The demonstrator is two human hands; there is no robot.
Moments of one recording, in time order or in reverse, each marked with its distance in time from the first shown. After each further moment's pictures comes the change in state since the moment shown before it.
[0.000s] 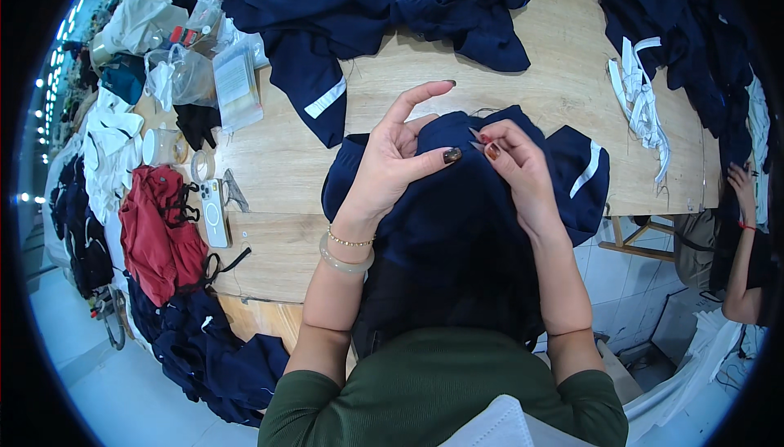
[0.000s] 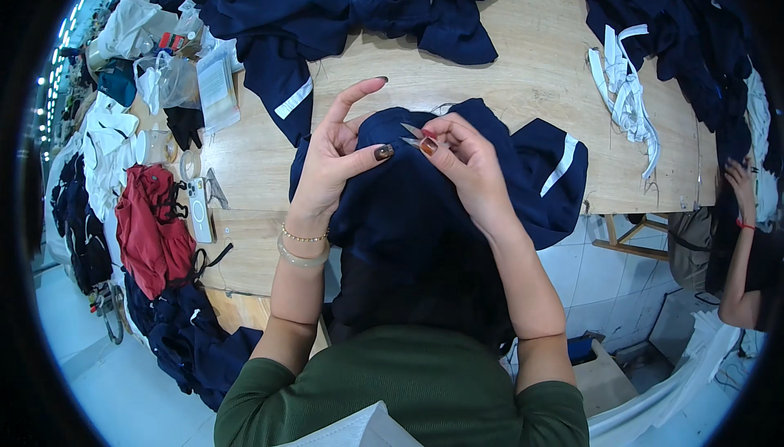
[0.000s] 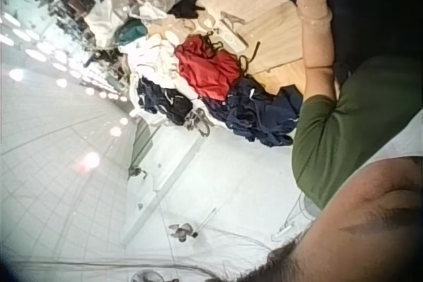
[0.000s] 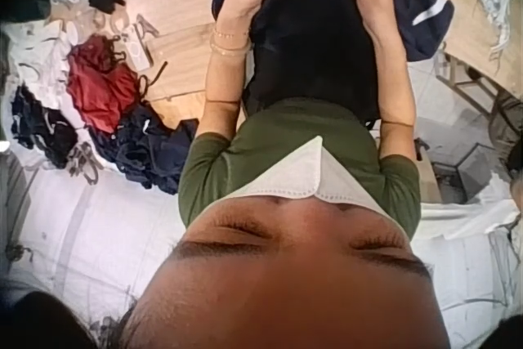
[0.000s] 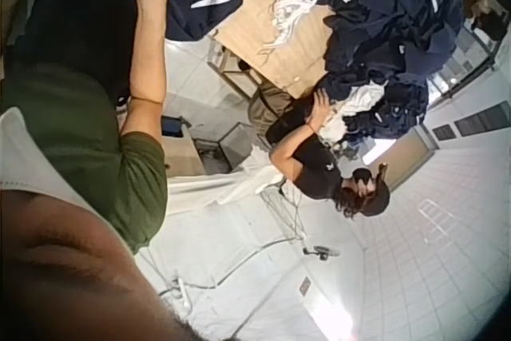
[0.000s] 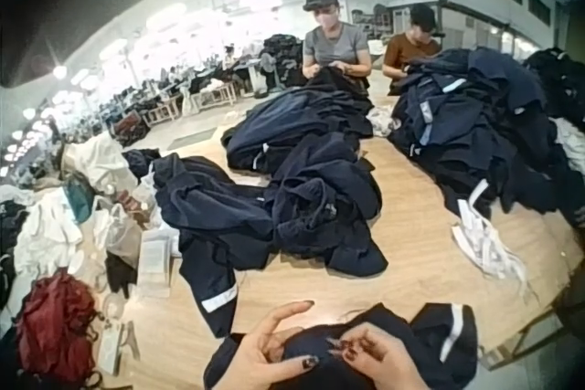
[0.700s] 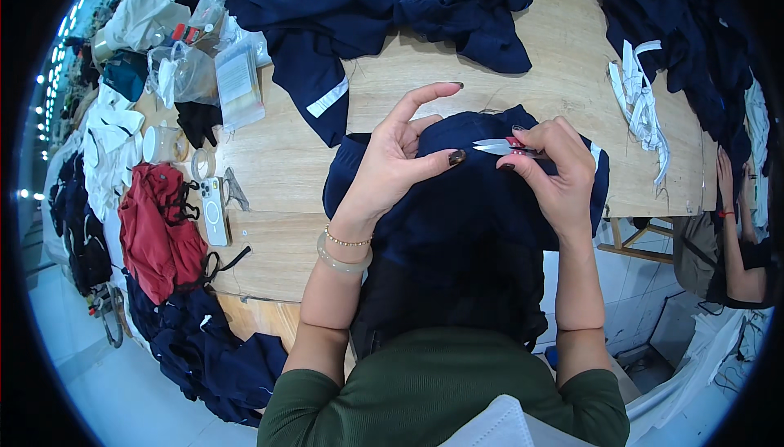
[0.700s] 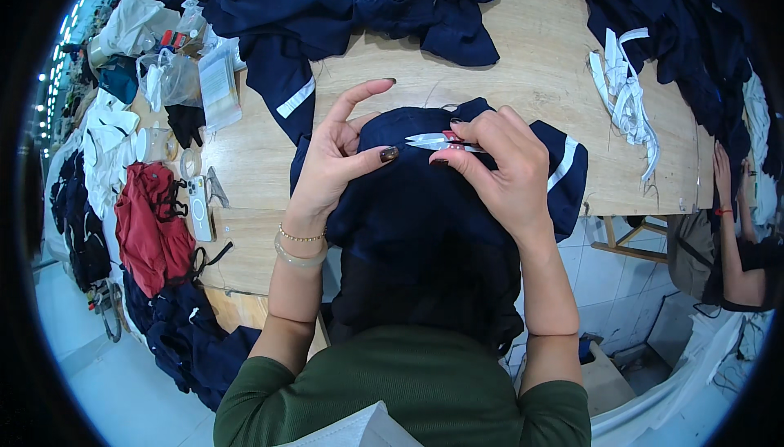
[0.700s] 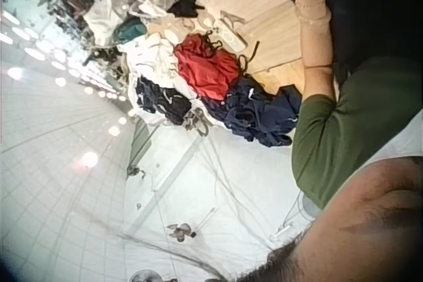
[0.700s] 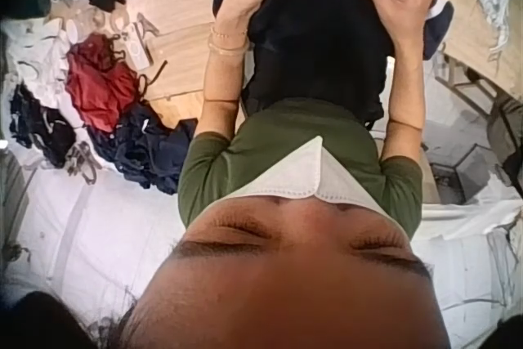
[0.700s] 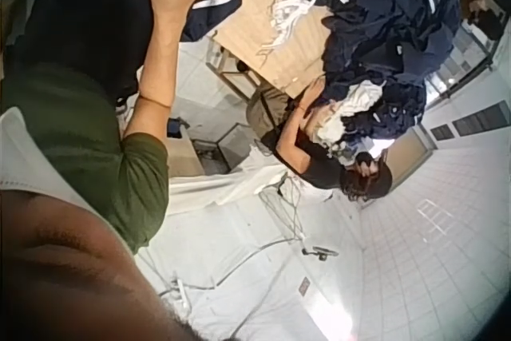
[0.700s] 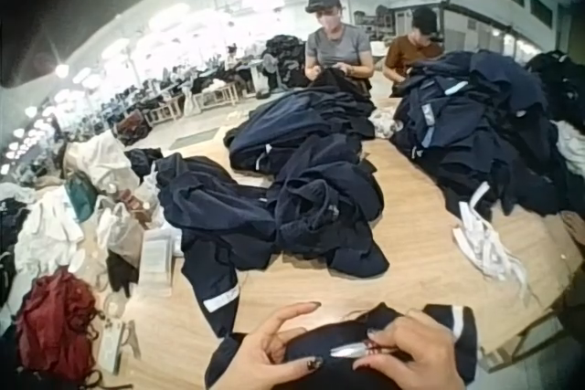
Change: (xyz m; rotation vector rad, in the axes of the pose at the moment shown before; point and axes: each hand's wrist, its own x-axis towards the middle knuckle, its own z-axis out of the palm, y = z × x) left_hand 0.000 0.004 -0.004 0.154 -0.015 -0.005; right_hand -0.002 -0.042 -0.012 -0.929 0.107 -0.643
